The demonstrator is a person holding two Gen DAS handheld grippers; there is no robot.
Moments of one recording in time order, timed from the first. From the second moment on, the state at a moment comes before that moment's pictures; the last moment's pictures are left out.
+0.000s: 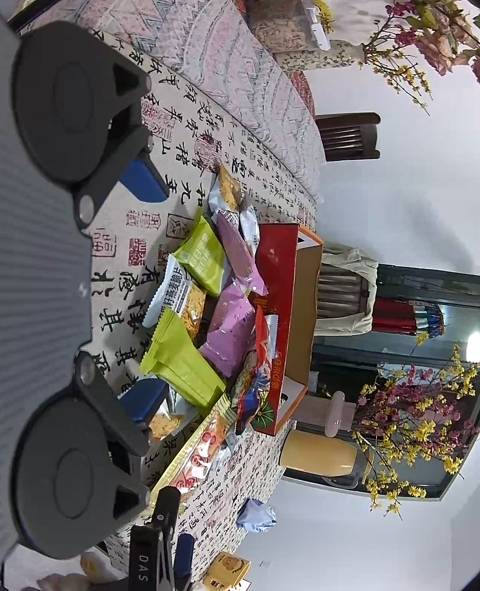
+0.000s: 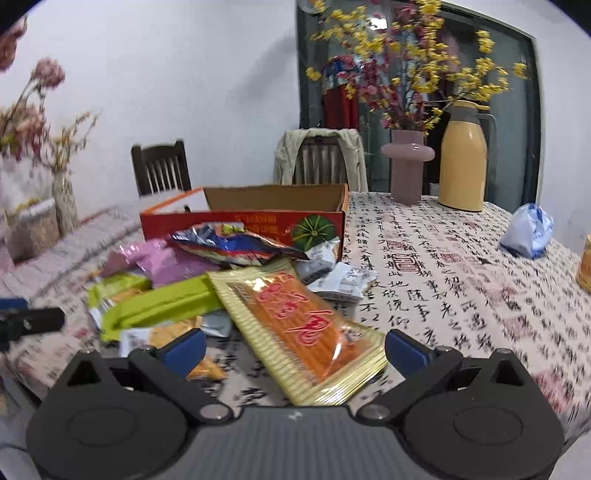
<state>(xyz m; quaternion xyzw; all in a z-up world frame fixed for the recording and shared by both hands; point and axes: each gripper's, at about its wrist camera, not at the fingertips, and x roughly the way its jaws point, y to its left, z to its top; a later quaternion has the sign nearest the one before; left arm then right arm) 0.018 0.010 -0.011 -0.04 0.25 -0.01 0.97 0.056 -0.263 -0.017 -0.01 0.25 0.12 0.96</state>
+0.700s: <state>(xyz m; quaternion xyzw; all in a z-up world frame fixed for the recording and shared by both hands) 0.035 0.030 -0.019 -0.08 0.27 0.01 0.96 0.151 -0.265 -0.037 -0.05 0.34 0.24 0.91</state>
